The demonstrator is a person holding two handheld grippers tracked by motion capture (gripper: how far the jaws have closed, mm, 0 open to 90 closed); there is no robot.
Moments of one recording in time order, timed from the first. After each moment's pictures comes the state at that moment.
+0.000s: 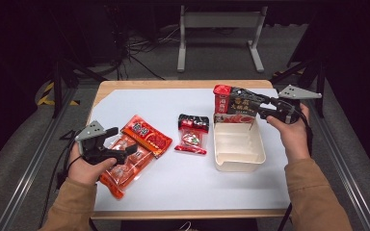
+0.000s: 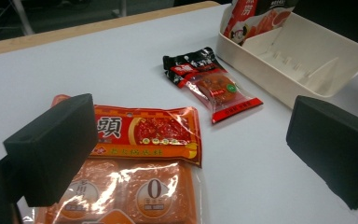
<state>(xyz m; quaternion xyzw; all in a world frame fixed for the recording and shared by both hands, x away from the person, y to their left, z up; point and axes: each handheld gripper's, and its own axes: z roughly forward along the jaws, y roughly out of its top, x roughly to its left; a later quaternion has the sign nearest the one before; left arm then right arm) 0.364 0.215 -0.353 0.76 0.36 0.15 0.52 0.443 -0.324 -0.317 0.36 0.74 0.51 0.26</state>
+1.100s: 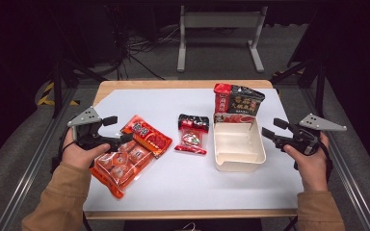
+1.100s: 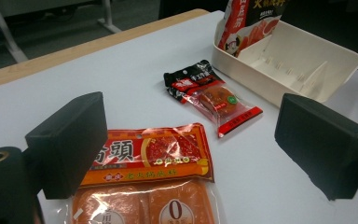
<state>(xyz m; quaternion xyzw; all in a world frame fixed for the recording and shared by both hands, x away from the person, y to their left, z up) 0.392 0.231 -0.335 0.78 0.33 0.13 0.52 0.371 -0.354 -0.346 0.39 0.72 0.53 0.24</state>
